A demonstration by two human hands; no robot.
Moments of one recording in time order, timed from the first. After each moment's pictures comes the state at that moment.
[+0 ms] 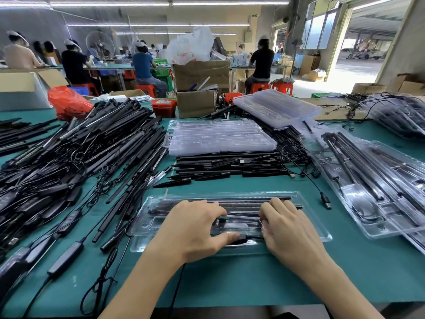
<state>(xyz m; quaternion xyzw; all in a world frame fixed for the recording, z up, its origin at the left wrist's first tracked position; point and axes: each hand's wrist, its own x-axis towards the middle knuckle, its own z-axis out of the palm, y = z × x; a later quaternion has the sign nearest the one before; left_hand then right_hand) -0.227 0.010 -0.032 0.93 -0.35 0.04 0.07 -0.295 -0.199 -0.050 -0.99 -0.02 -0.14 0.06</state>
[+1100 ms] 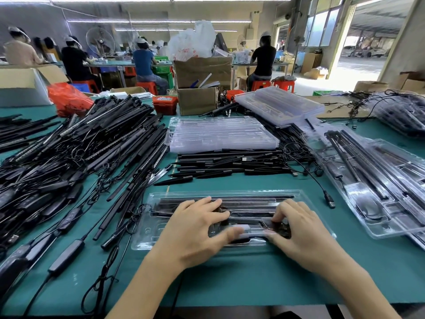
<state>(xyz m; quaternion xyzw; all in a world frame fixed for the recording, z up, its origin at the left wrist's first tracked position) -0.226 0.015 -0.055 0.93 -0.33 0.01 0.18 -0.299 -0.227 -0.055 -0.97 -0.02 -0.12 0.19</state>
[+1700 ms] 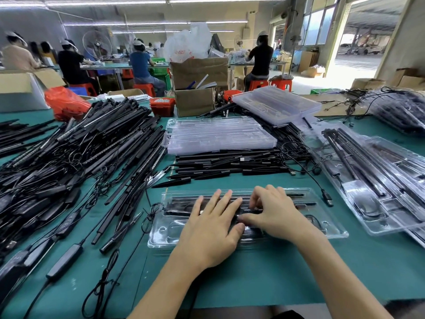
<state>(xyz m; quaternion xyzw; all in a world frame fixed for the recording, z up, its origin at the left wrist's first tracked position) -0.224 -0.023 -0.069 0.94 -0.32 0.00 0.09 -0.248 -0.198 -0.038 -0.98 0.05 -0.03 0.20</state>
